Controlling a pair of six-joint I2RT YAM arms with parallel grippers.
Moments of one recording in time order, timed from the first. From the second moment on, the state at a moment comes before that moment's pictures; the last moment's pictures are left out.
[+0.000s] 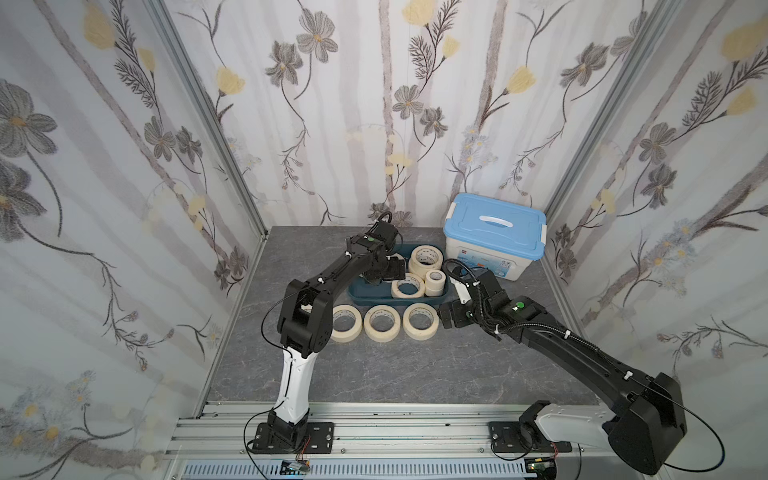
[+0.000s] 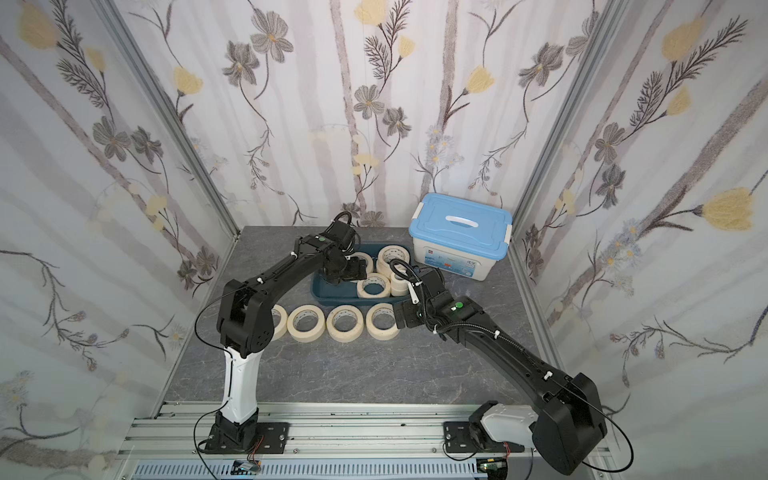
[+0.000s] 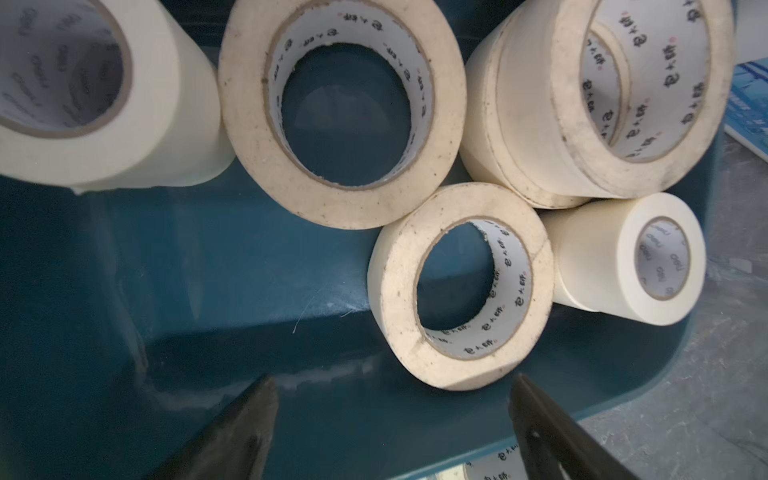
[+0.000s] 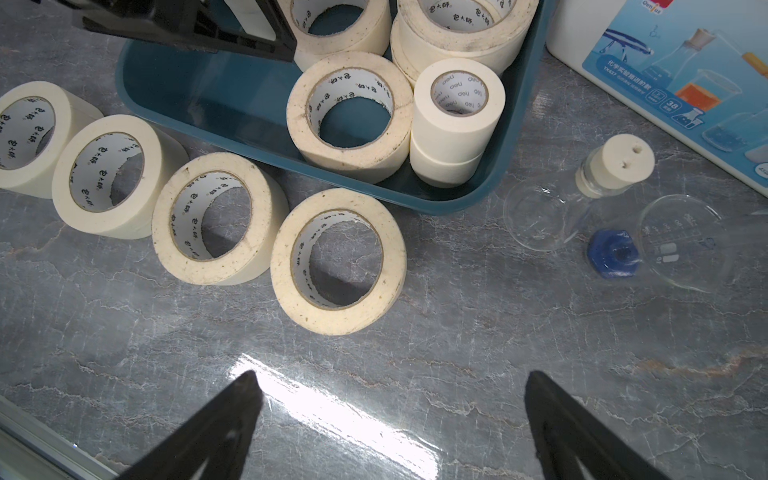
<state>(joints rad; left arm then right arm) -0.52 2.14 1.90 -0.93 0.12 -0.50 0.57 1.25 0.99 -0.62 0.08 0.25</state>
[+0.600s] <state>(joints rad) -0.54 2.32 2.02 -0.97 0.14 -0.50 0.53 1.19 0.94 -0.62 0.08 0.25</state>
